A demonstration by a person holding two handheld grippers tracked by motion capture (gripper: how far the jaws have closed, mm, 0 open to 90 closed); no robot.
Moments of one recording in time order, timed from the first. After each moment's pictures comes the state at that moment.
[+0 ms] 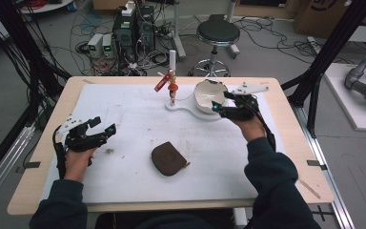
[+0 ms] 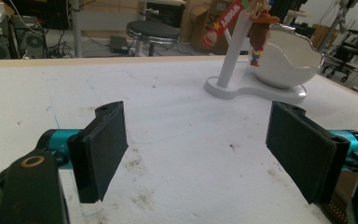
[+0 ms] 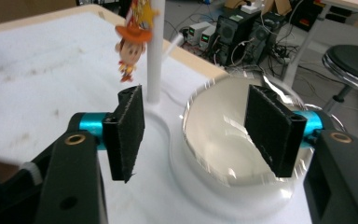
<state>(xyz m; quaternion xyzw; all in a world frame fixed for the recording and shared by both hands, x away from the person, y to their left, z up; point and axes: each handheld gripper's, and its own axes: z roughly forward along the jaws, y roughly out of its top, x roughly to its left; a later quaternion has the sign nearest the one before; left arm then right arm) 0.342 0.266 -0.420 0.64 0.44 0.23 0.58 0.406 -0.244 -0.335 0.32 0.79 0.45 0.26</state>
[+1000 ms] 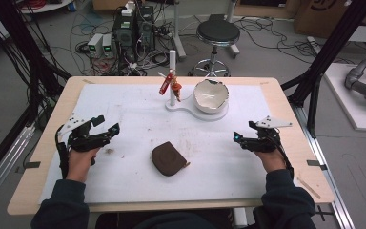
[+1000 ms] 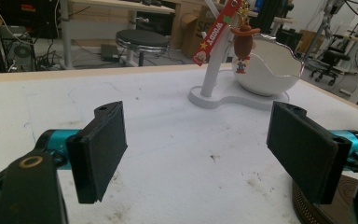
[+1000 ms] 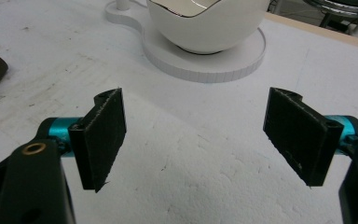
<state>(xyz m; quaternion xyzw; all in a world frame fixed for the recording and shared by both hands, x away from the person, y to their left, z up) 0.338 0.253 -0.411 0.64 0.42 0.23 0.60 0.353 -0.308 -0.402 0.40 0.77 0.43 0.24</state>
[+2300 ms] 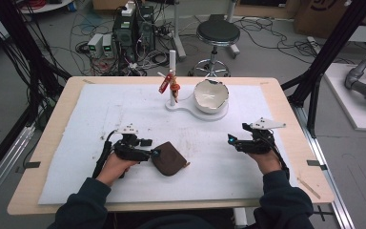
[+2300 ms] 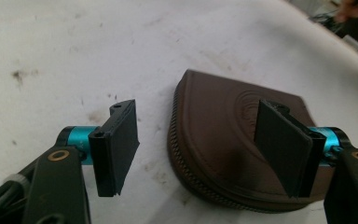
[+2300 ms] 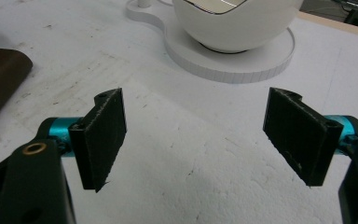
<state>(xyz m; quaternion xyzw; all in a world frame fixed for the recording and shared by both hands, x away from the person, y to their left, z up) 0.353 0.145 -0.449 0.79 0.37 0.01 0.49 0.353 -0.294 -0.407 0.39 0.78 0.43 0.22</state>
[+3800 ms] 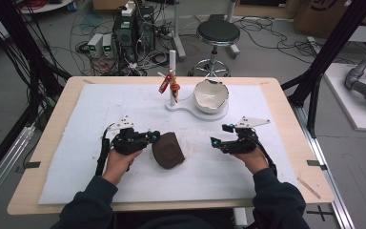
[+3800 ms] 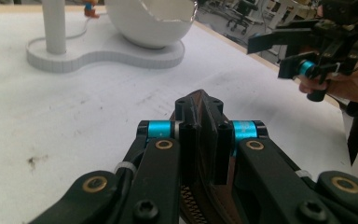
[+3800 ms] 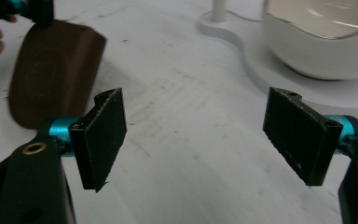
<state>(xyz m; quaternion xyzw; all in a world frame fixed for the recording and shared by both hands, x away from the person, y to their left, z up) 0.348 0.143 -0.416 0.73 0.34 0.06 0.59 0.360 -0.252 -0.408 0.33 0.80 0.48 0.13</state>
